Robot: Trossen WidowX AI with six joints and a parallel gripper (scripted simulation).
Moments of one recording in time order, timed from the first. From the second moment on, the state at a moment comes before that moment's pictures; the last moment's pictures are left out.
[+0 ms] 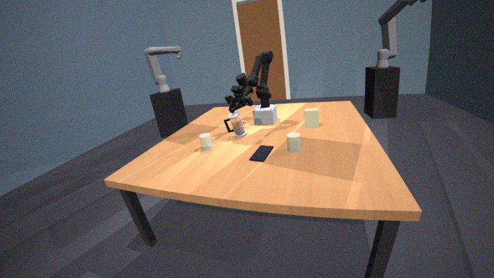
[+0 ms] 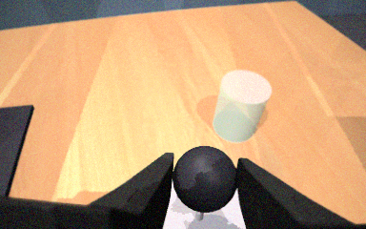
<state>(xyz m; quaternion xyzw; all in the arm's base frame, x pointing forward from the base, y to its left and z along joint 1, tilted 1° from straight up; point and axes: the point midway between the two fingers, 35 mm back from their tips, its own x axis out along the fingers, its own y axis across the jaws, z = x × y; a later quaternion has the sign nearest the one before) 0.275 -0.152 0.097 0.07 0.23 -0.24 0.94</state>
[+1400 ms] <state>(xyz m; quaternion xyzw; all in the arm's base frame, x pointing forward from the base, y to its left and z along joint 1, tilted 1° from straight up) 0.254 -0.145 0.145 0.06 0.23 -0.24 0.94</state>
